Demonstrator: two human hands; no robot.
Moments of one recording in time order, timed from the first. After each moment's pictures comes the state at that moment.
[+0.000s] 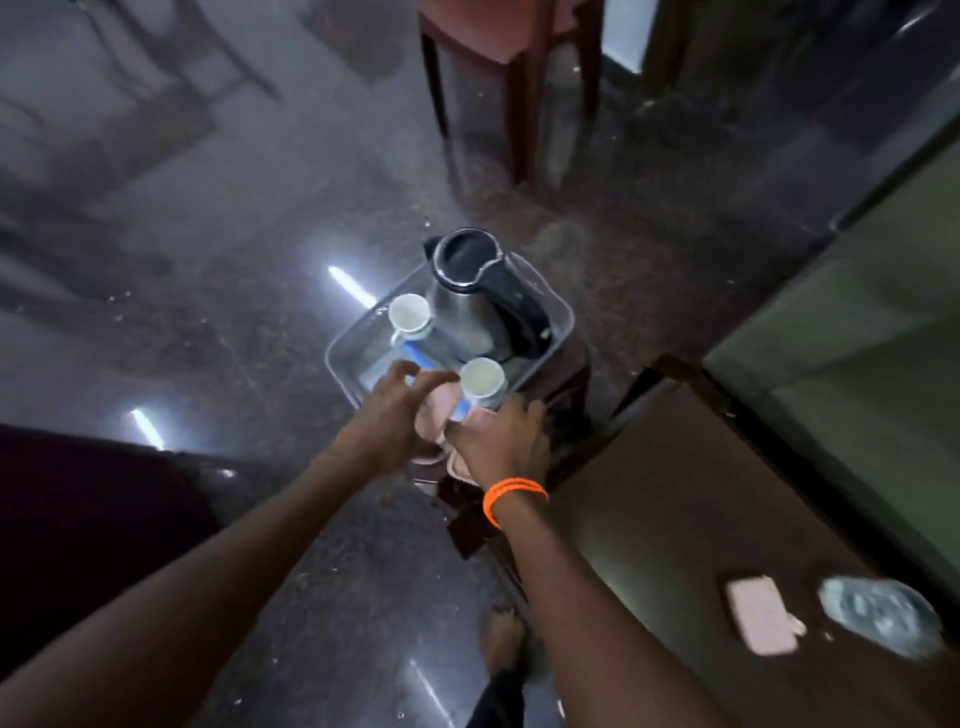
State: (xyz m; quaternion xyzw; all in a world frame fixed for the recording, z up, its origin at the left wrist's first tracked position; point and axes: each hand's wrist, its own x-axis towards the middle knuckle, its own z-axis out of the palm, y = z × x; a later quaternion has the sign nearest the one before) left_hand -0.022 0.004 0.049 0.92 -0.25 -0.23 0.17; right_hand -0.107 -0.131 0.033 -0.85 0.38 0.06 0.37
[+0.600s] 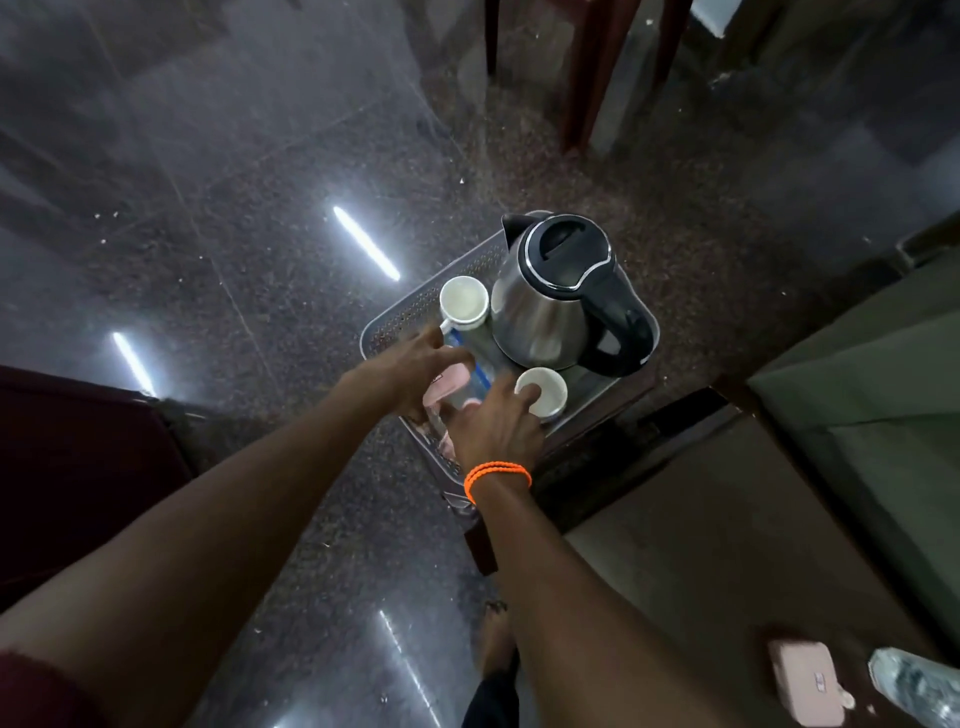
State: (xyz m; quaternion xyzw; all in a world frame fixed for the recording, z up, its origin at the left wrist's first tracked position) left_hand 0.092 0.038 -0.018 0.88 -0.35 -0.32 0.03; right_hand -0.018 -0.065 -0.018 -0.90 0.35 0.10 0.24
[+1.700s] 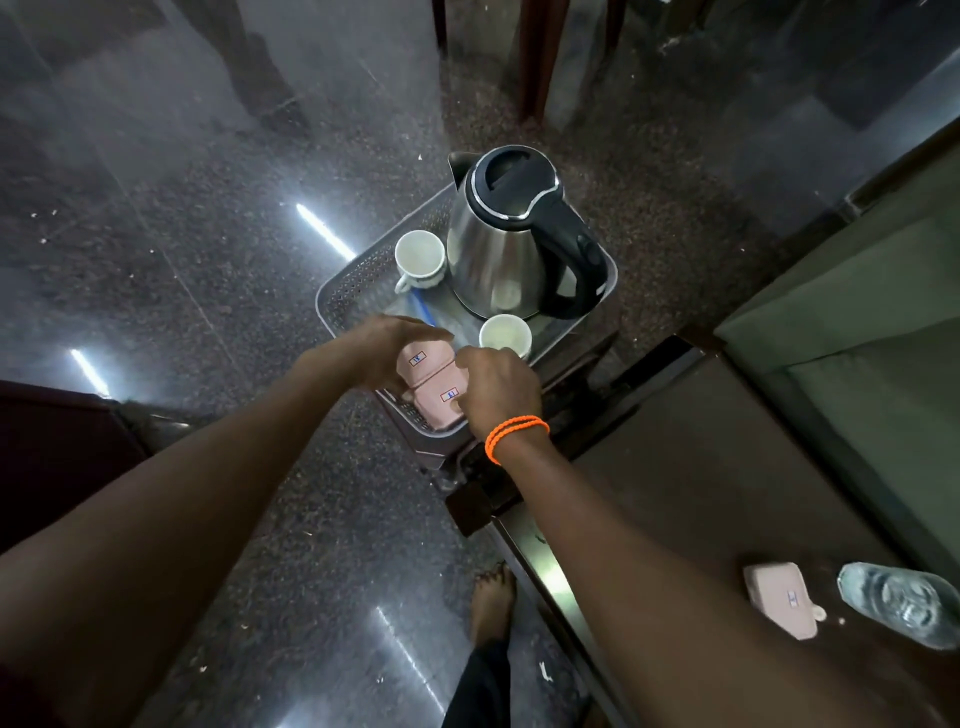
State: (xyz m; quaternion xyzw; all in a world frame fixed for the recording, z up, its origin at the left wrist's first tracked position) left_hand 0.069 0.038 -0.036 0.88 -0.33 -0.33 0.11; right_hand -0.050 -0.115 -0.033 -0.96 0.13 0.11 0.20
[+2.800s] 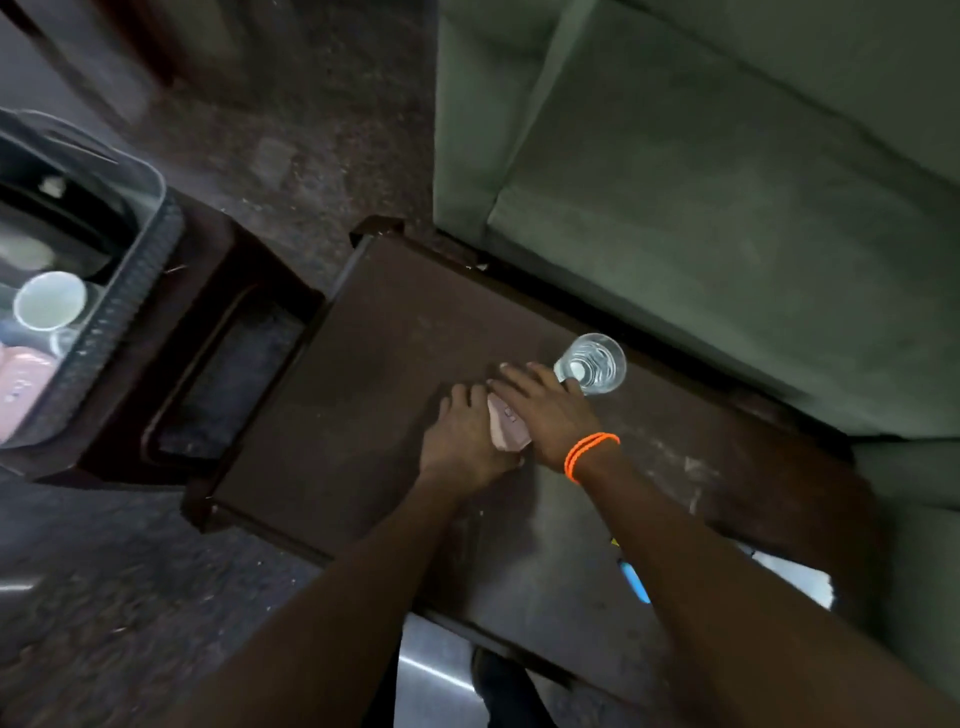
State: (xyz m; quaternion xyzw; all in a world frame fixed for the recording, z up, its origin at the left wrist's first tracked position) left_hand -0.351 -0.290 -0.128 0.84 -0.39 -0.34 0.16; right_hand -0.442 -0.416 -0.094 -0.94 0.20 0.25 0.11
